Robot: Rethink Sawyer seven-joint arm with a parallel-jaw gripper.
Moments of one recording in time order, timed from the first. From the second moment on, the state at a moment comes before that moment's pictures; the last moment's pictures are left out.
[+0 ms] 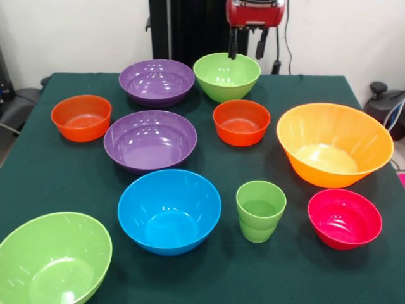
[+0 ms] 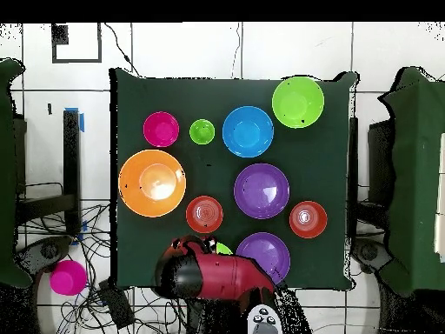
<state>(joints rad) -0.15 -0.86 -0.02 2.21 -0.09 0.20 1.58</state>
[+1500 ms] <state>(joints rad) -0.21 -0.83 -0.03 2.22 -0.16 0.20 1.58</state>
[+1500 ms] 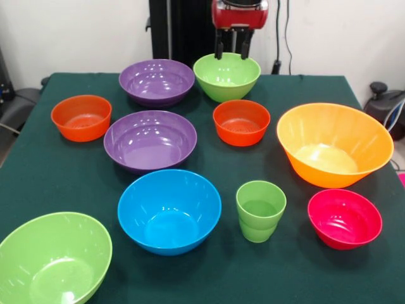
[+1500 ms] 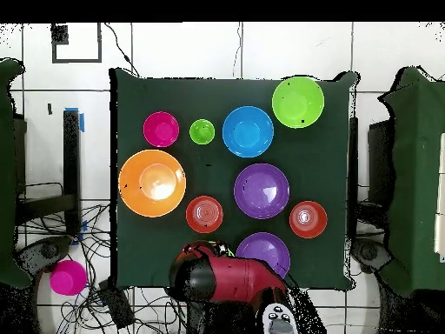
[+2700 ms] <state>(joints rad) -0.24 -0.81 -0.03 2.21 -0.18 0.20 1.58</state>
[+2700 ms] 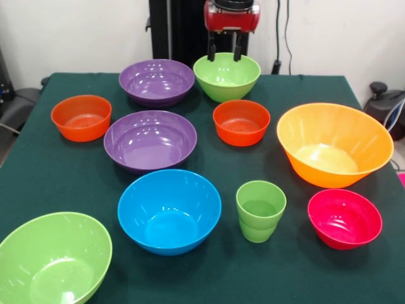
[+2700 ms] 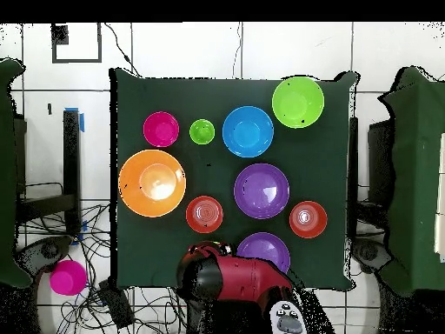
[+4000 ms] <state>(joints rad) -0.24 -0.81 -0.03 2.21 -0.18 0.20 1.58</state>
